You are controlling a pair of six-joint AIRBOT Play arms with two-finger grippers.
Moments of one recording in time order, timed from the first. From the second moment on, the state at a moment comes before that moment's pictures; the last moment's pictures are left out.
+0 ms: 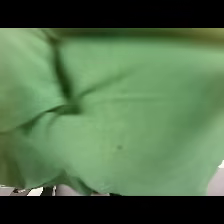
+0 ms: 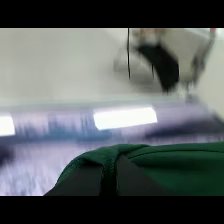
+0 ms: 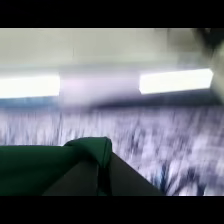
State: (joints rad) left arm 0.25 -0.85 1.87 0.90 -1.32 -1.46; right arm -0.28 -0.93 1.94 -1.37 1.56 1.51
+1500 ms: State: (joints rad) left arm 0.07 -1.56 1.23 0.79 -0.71 -1.32; right arm -0.18 -1.66 1.39 -1.12 0.67 1.62
